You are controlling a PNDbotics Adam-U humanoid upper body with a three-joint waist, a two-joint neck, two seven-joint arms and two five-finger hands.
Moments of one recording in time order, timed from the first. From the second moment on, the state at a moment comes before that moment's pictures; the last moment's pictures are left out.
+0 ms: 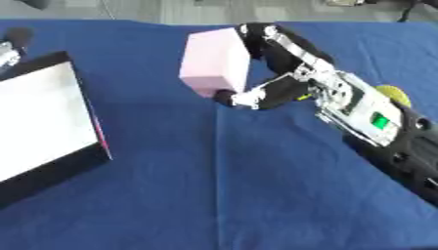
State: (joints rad) left arm -0.97 0.50 -0.36 -1.47 -0.20 -0.24 -0.54; right arm -0.35 -0.74 0.31 -1.98 -0.25 0.03 -0.03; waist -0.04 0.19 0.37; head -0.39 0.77
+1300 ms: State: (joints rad) left arm -1.02 0.30 -0.49 -1.36 -0.55 -0.27 -0.52; right arm -0.40 -0.72 0.35 -1.98 -0.19 0.03 0.03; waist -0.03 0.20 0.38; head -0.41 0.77
